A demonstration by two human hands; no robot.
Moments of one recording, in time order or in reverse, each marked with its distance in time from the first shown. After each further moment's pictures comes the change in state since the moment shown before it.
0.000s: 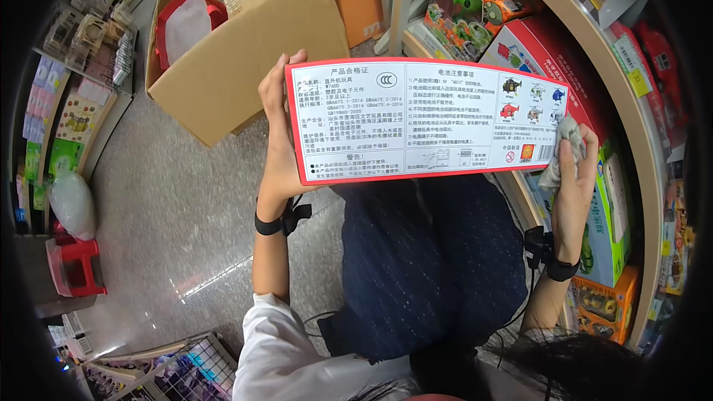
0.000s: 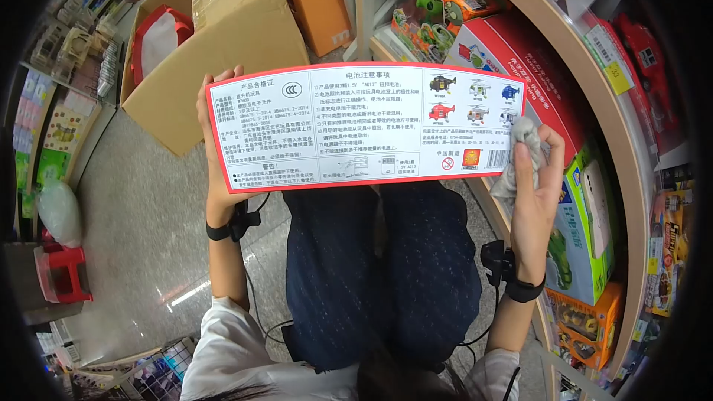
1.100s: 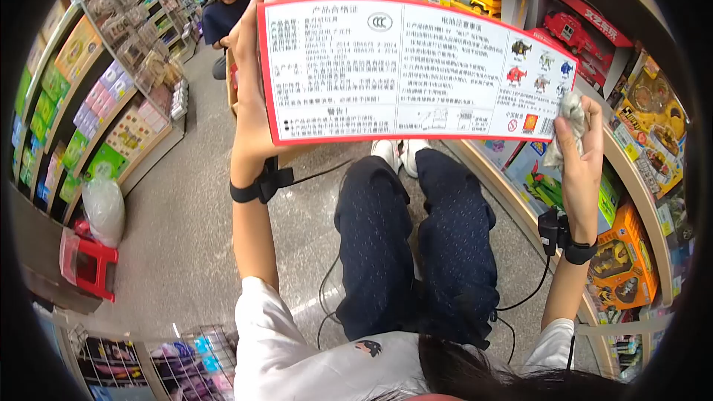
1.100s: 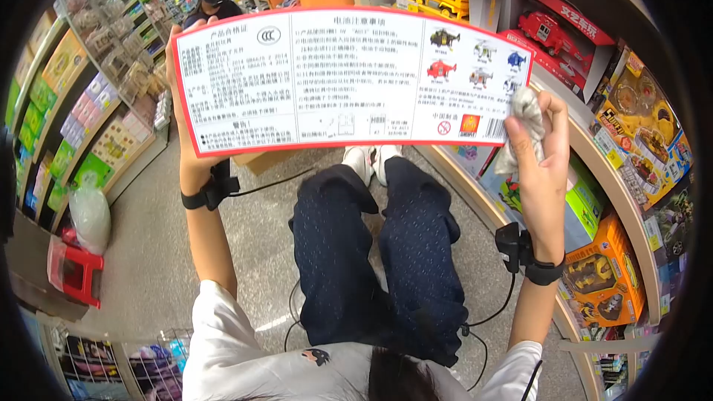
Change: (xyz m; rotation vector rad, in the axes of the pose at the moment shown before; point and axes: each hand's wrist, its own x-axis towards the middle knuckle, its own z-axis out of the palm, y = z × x) left_hand 0.065 0.205 -0.107 0.185 0.041 0.651; right_hand -0.097 -0.141 -0.057 0.057 -0.006 -0.450
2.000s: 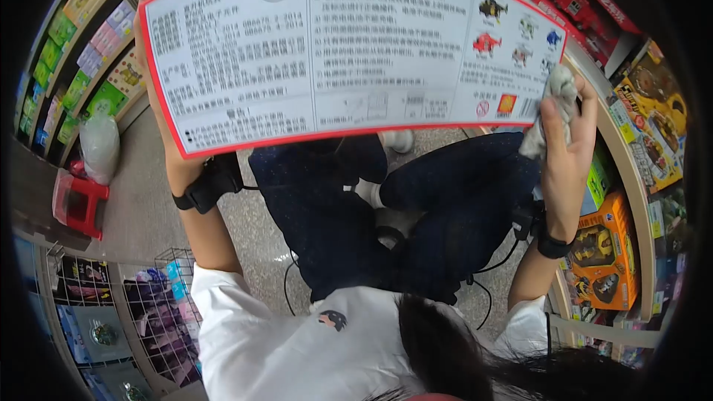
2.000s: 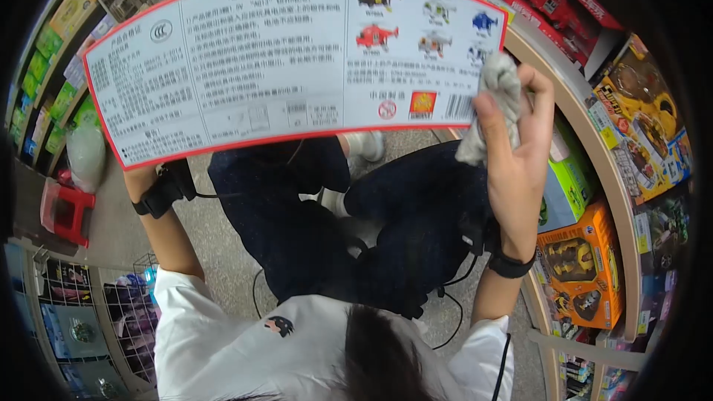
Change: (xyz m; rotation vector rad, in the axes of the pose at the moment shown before) left_hand -0.048 0.122 -0.038 -0.054 0.334 -0.409; right_hand -0.047 -0.031 -0.010 0.200 -0.071 0.069
